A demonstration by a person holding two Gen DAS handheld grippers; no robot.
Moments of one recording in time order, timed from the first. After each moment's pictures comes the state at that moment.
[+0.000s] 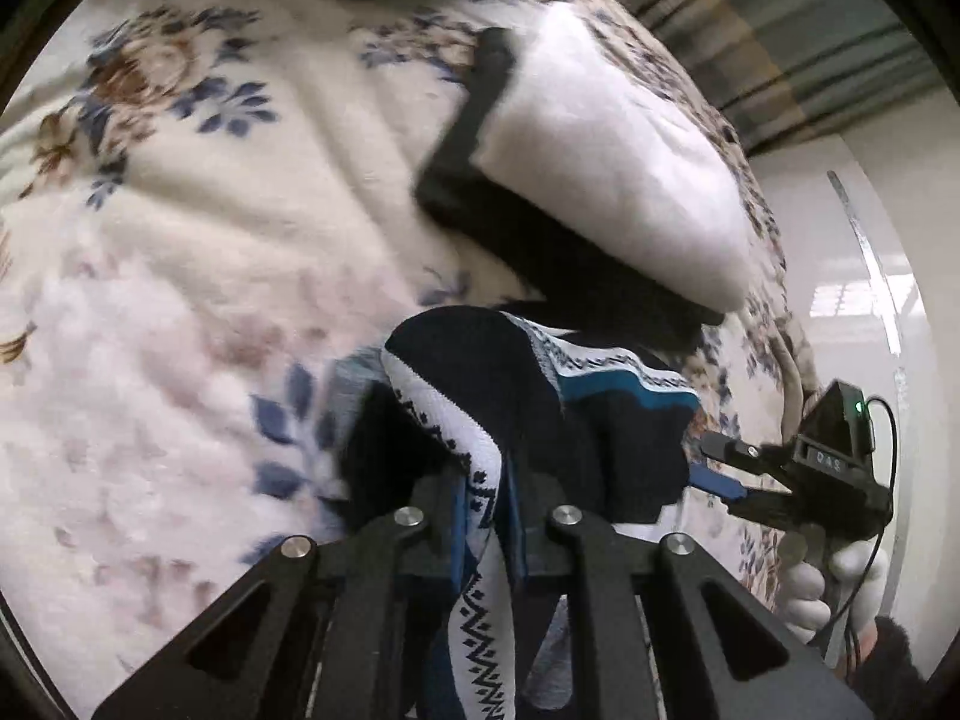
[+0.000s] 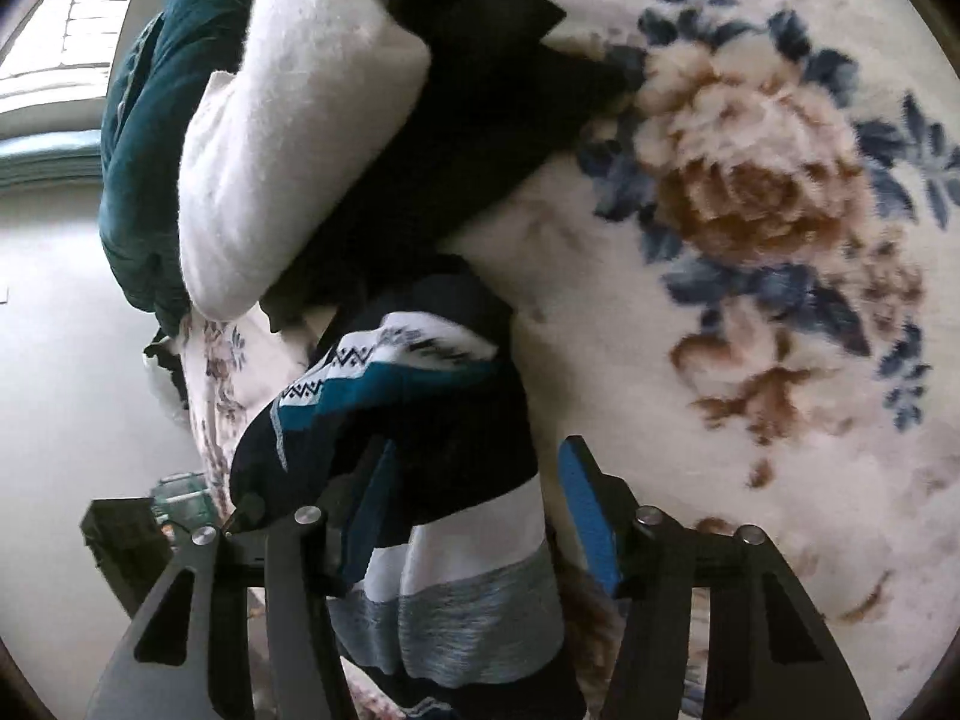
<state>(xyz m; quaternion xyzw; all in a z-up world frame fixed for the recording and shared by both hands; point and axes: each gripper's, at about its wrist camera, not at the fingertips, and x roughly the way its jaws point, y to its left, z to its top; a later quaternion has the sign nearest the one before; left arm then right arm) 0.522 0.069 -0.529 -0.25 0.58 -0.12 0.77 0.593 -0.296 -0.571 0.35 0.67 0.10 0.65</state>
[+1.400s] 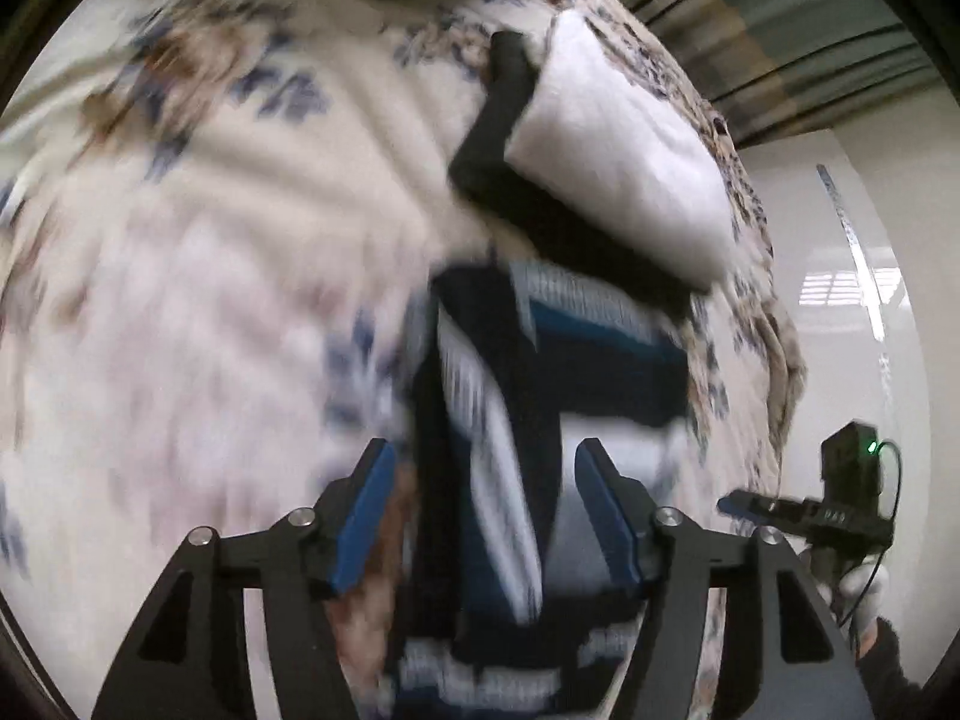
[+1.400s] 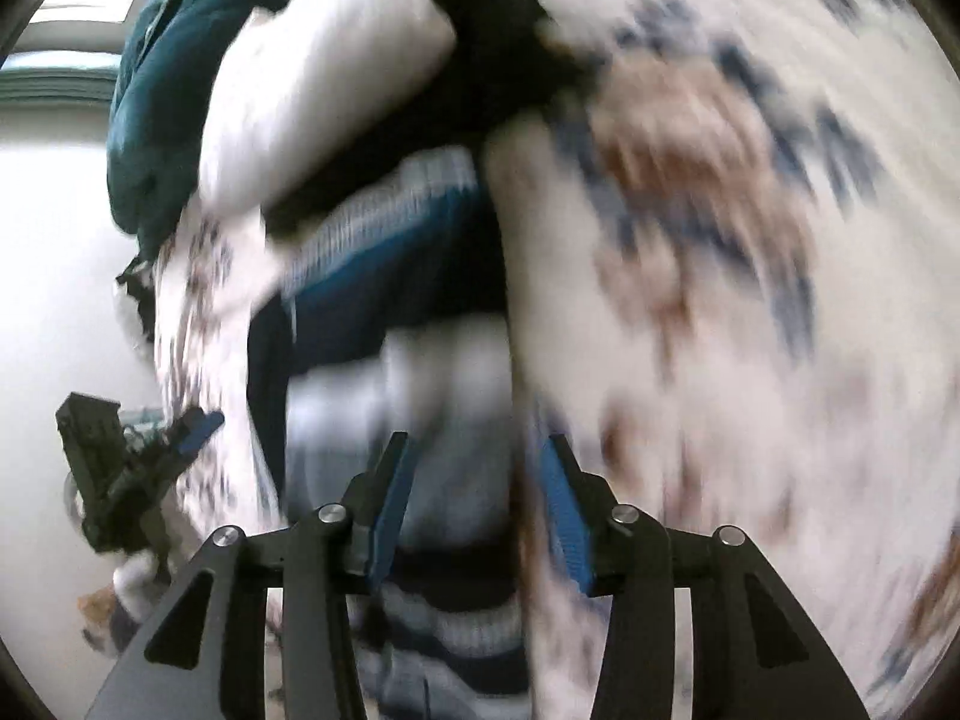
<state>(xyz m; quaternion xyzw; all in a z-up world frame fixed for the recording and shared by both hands) 0.461 0.093 -0.507 -0.25 0.59 -0.15 0.75 0.498 -0.327 -0.530 0.26 0.71 0.10 0.65</state>
